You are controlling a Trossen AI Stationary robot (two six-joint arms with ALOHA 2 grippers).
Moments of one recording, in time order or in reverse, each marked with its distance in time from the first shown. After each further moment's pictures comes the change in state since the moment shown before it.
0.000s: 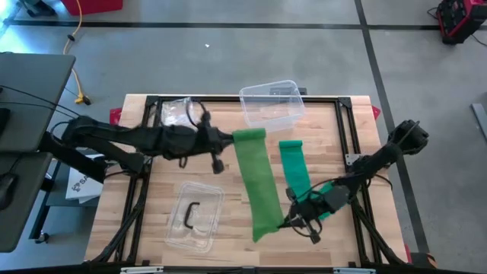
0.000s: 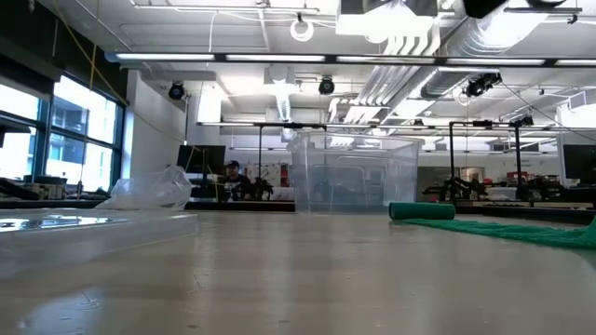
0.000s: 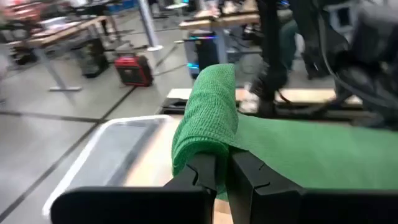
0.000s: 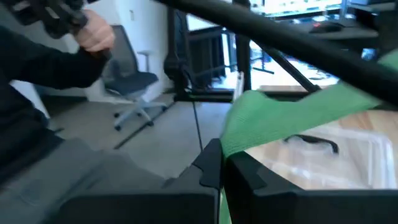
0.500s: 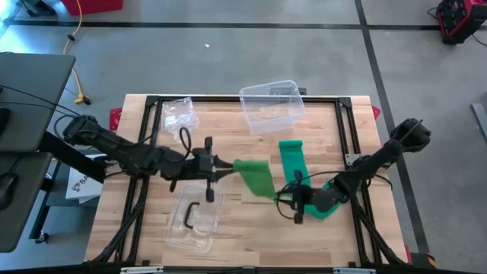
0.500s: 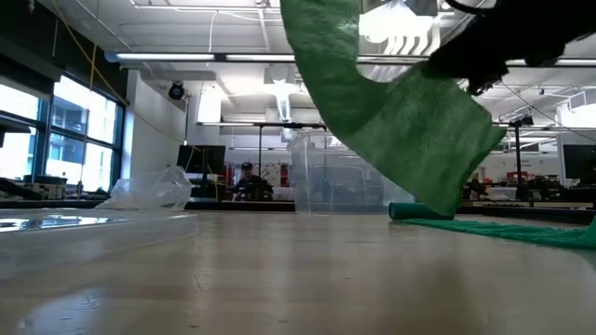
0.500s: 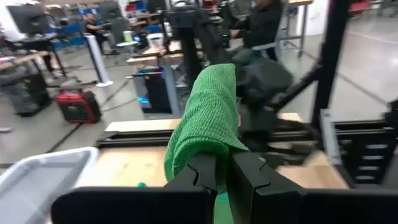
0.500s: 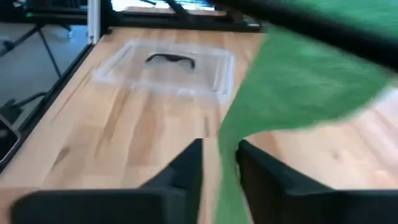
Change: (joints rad) left arm -0.207 -0.003 -0.125 0.276 0.012 -0.003; right arm -0.056 -0.062 0.000 -0.470 0.405 0.077
